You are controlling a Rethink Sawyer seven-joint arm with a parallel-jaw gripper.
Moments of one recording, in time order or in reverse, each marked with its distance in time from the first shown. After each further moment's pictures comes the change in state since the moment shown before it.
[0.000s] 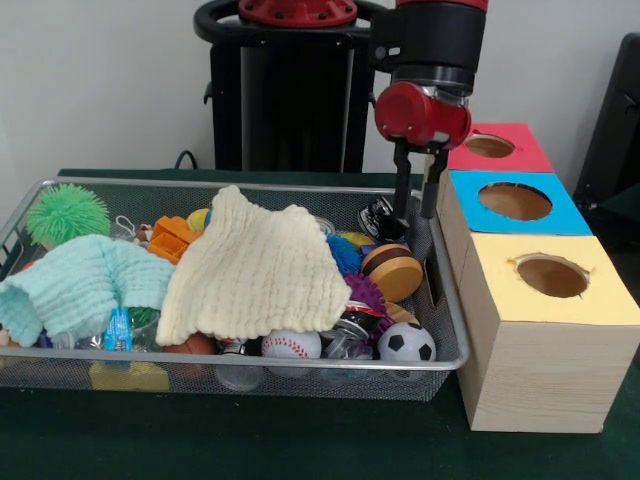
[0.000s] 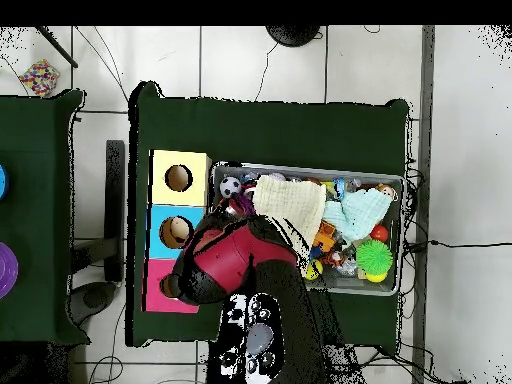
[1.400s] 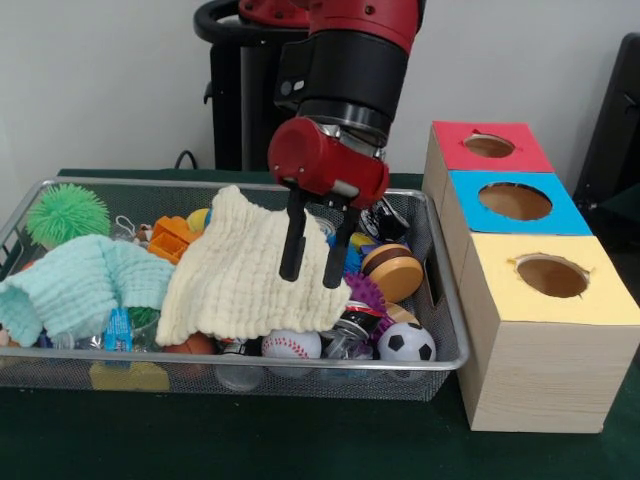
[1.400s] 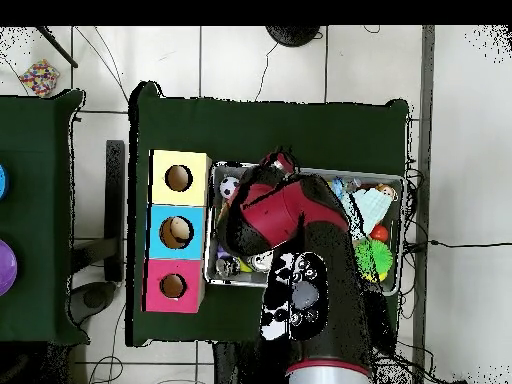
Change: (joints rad) arm -0.053 0.150 -0.095 -0.283 -0.032 -0.035 0.000
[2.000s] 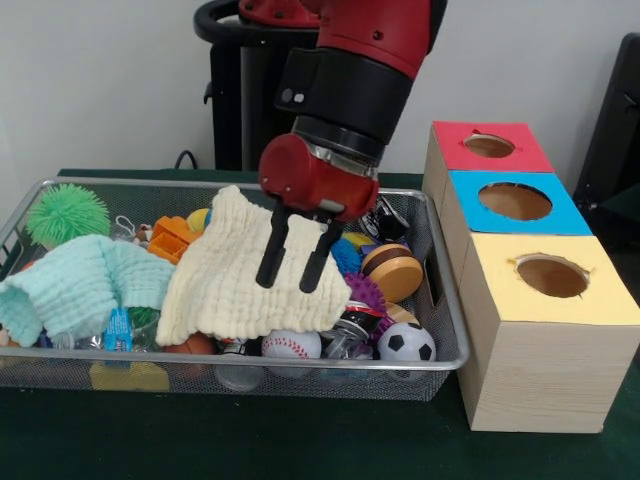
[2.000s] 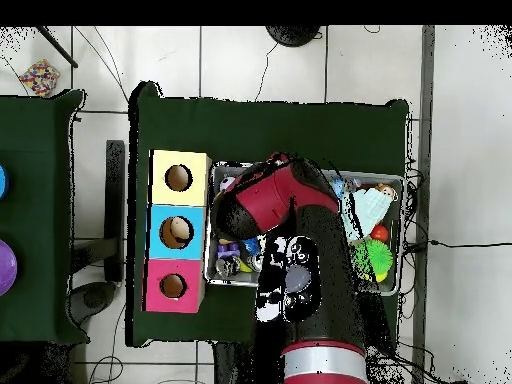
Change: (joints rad) arm 0.001 0.028 0.044 -0.071 -0.009 0.277 -0.011
